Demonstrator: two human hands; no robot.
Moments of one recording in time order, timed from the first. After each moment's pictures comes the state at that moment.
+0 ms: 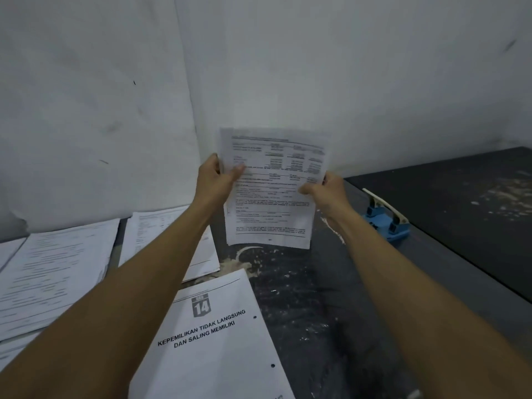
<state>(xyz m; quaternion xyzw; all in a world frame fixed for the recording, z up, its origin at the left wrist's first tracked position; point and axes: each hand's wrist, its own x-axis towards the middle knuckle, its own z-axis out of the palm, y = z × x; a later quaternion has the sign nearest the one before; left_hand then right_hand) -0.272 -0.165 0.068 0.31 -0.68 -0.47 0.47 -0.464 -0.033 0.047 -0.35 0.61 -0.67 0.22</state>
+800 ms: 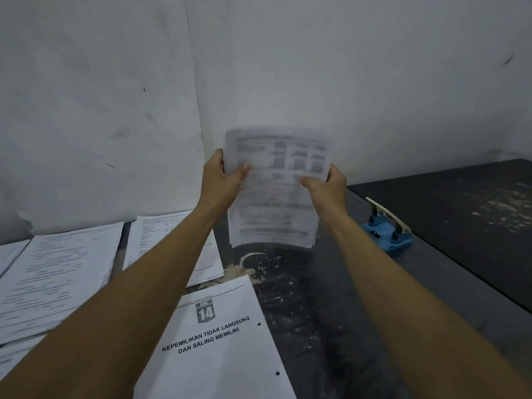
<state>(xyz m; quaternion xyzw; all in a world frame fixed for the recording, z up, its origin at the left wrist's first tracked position) -0.270 -0.163 0.079 0.28 -0.70 -0.43 0.50 -0.445 -0.044 0.062 -0.33 0.60 -0.72 0.11</state>
